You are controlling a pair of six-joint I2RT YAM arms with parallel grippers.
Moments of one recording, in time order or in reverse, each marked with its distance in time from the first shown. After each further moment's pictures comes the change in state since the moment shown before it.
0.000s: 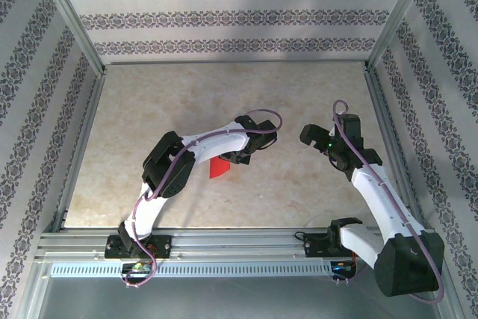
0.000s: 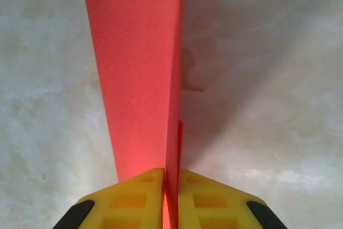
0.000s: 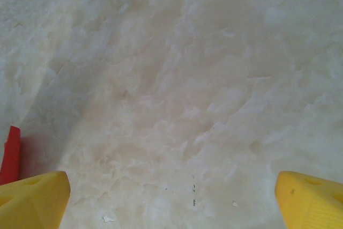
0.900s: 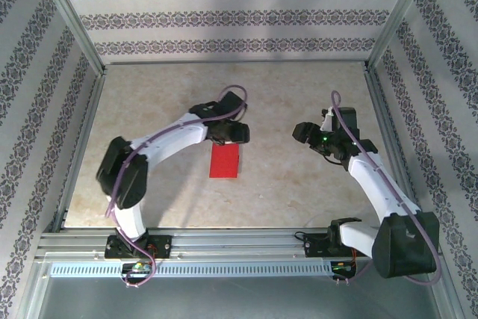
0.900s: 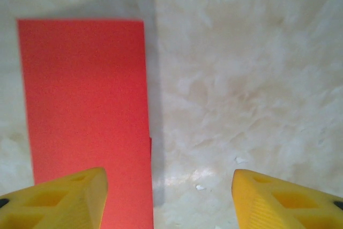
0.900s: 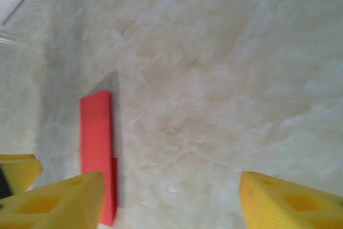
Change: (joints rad) left arm 0.216 -0.394 -0.327 0.520 0.440 0.082; right arm 0.003 0.150 0.054 0.059 -0.325 0.053
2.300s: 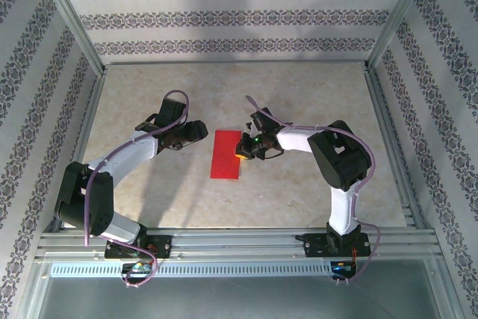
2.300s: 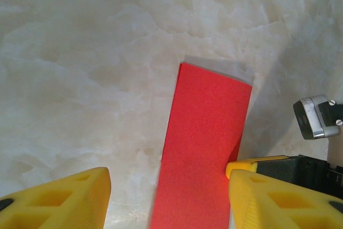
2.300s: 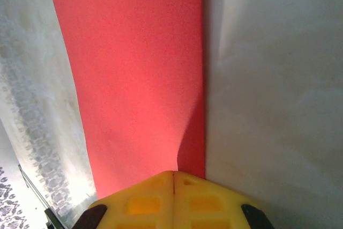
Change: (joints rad) left arm 0.328 -0.294 -0.462 0.306 0.151 0.003; right arm 0.458 0.788 0.323 0.248 -0.137 0.234
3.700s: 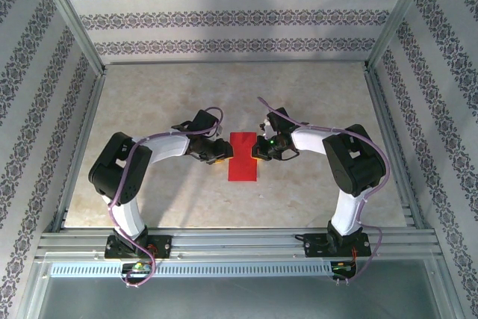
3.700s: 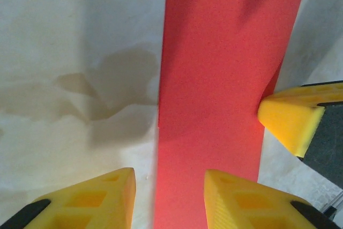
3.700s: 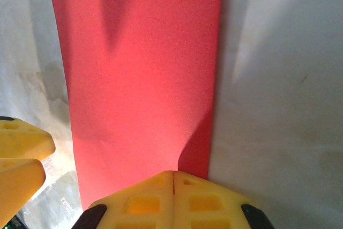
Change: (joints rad) left arm -0.180 0.325 0.066 0.086 0.253 -0.053; right arm -0.105 -0.106 -0.096 -0.117 0.031 -0.232
